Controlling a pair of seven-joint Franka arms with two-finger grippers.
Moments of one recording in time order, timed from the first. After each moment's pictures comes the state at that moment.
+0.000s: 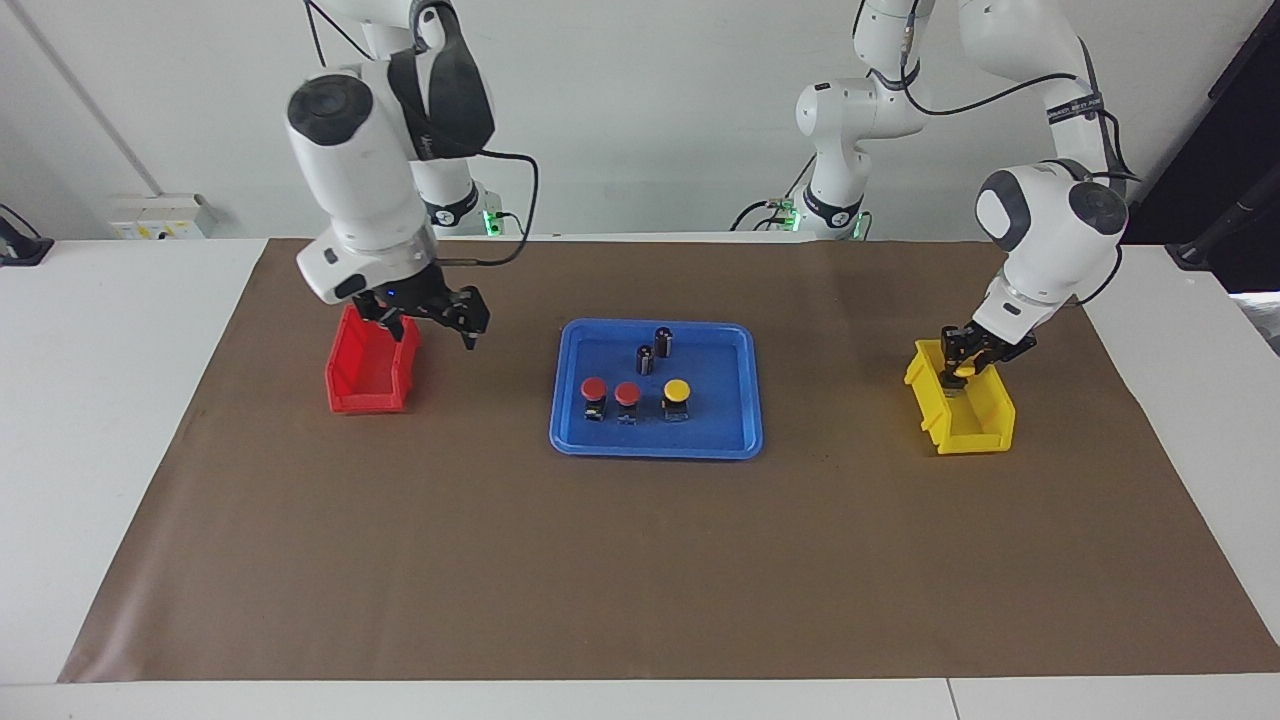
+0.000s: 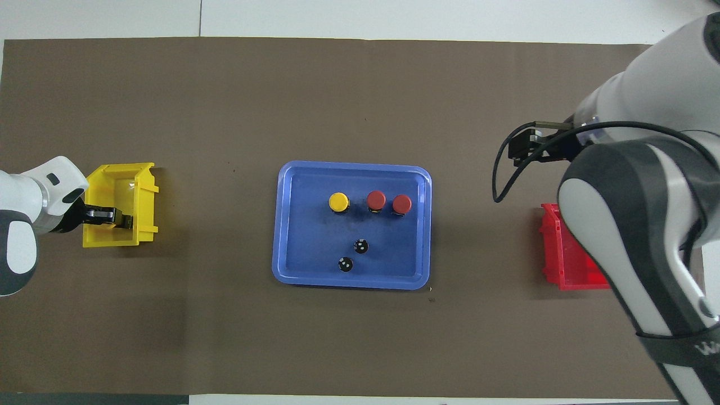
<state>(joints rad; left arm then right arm) -0.03 -0.03 0.11 -2.26 0.00 2.24 0.20 0.17 0.08 -0.06 -1.63 0.01 1.67 0.29</state>
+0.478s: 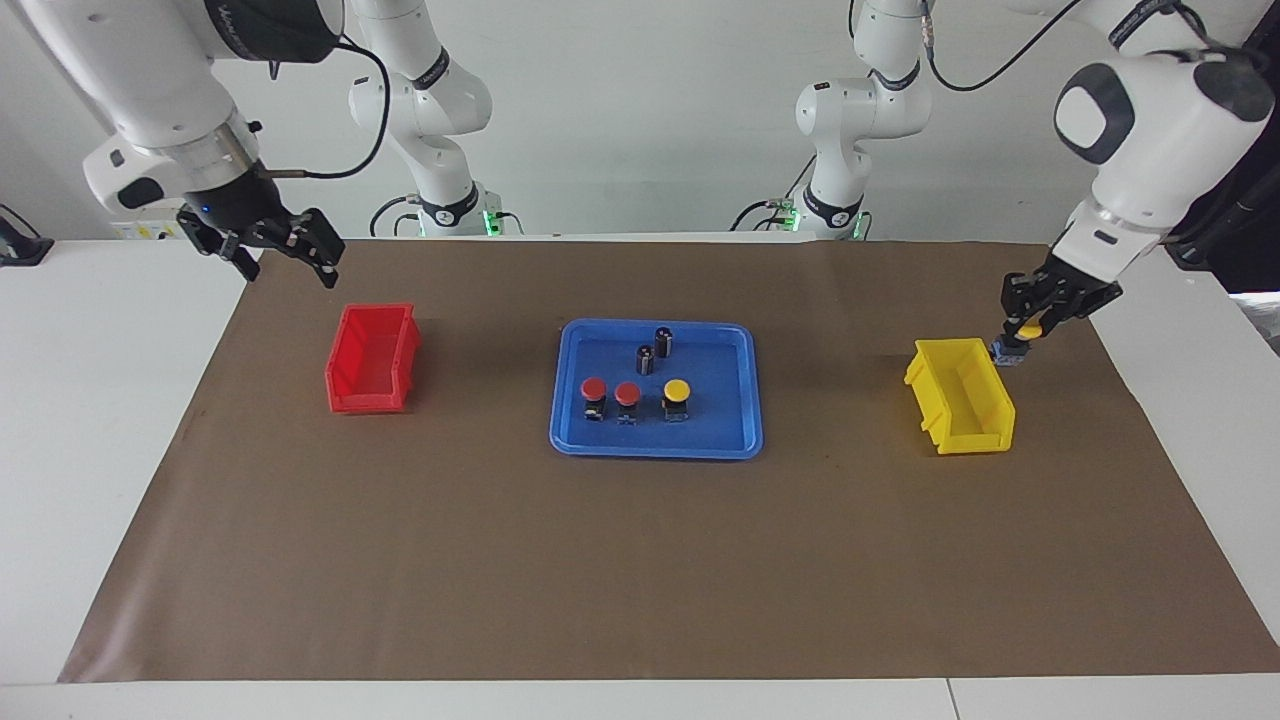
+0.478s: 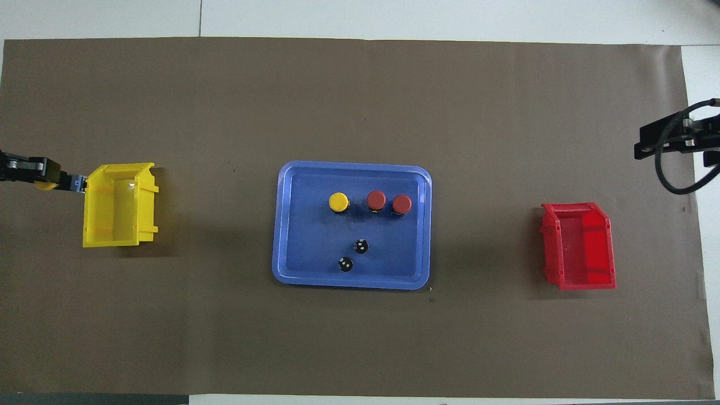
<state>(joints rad) -0.10 -0.03 0.09 -1.74 0.00 1.75 0.06 -0.01 0.06 -0.06 -1.42 -0.01 1.45 0.04</state>
